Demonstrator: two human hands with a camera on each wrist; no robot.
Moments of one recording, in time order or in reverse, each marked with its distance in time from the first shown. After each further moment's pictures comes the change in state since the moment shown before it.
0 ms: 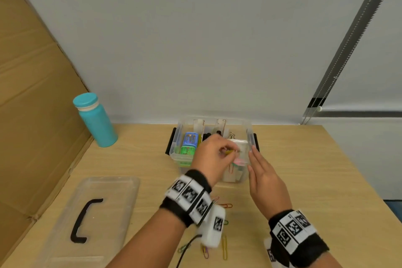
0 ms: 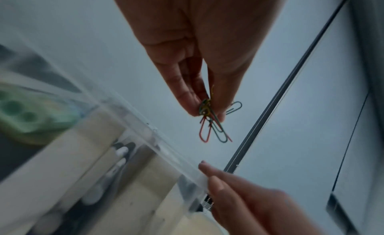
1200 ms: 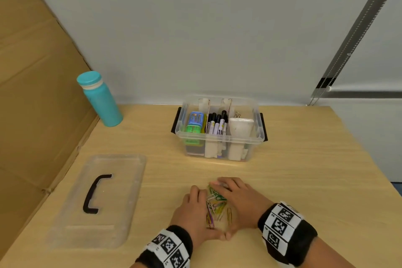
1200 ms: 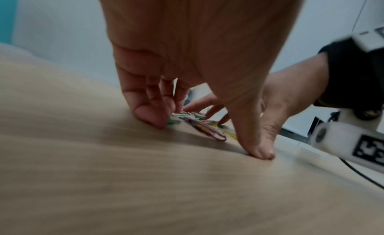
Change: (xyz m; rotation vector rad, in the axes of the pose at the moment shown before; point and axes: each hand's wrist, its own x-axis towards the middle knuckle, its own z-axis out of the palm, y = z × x) left_hand -0.143 -0.081 0.029 0.540 -0.538 -0.356; right_hand -0.049 -0.028 0.033 -0.153 -0.928 -0.310
